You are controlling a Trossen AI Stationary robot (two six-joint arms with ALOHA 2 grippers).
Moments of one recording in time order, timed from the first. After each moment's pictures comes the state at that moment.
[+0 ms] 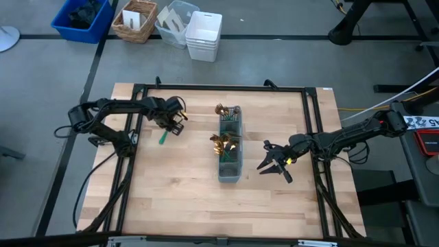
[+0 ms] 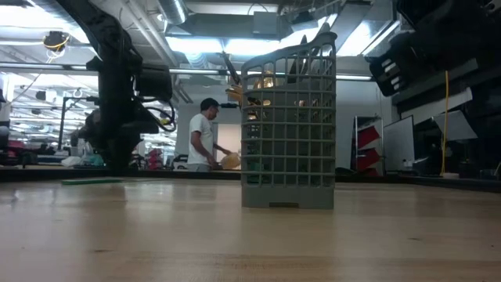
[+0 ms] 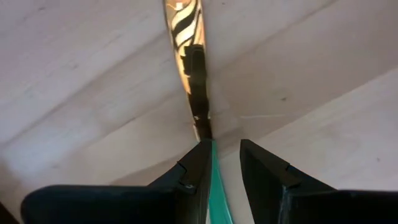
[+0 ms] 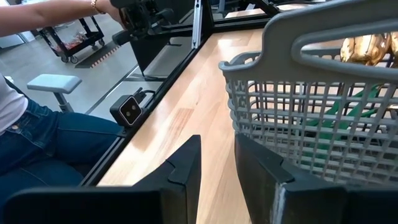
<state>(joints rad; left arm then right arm) 0.57 1.42 0.69 -0.70 -0.09 -0.46 0.20 0.99 0.35 0.34 -0.30 0.17</state>
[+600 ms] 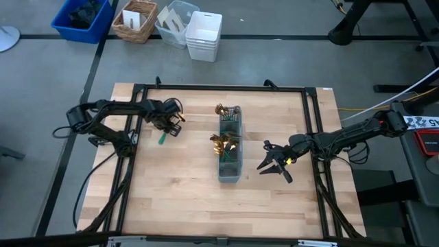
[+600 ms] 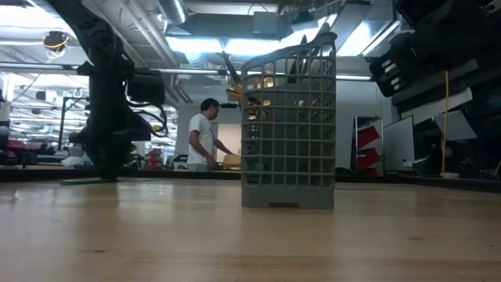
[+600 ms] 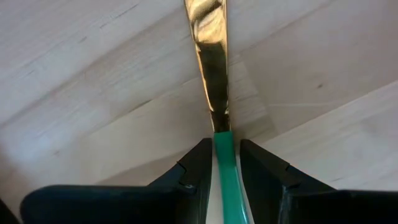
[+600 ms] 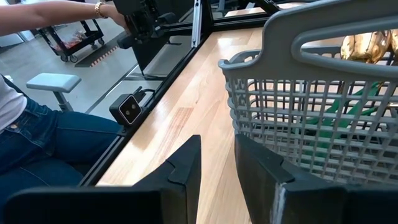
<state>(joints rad) 0.58 1.41 0.61 -0.65 -0.11 -0.49 0.20 0.99 0.35 0.34 -0.30 0.17</state>
